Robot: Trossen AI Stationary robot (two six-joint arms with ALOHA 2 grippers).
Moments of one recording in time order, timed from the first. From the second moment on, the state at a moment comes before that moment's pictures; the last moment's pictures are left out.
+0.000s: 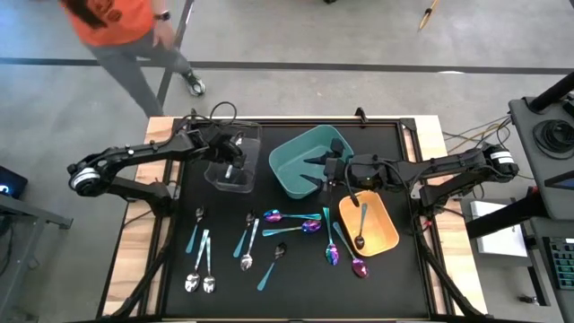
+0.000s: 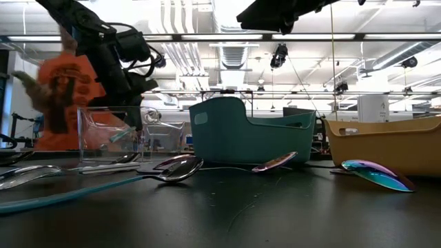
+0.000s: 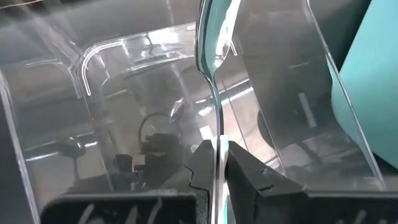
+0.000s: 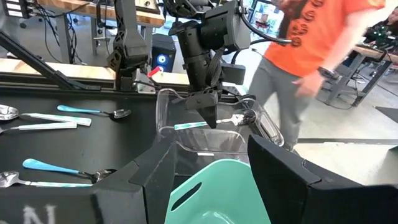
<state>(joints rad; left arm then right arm) 0.59 1.24 0.69 -0.44 -0.09 -0.54 0.04 1.31 0.92 0.18 0.32 -0.14</state>
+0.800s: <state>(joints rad) 0.57 1.26 0.69 -0.42 -0.15 -0.66 0.04 1.31 0.92 0.16 0.32 -0.14</state>
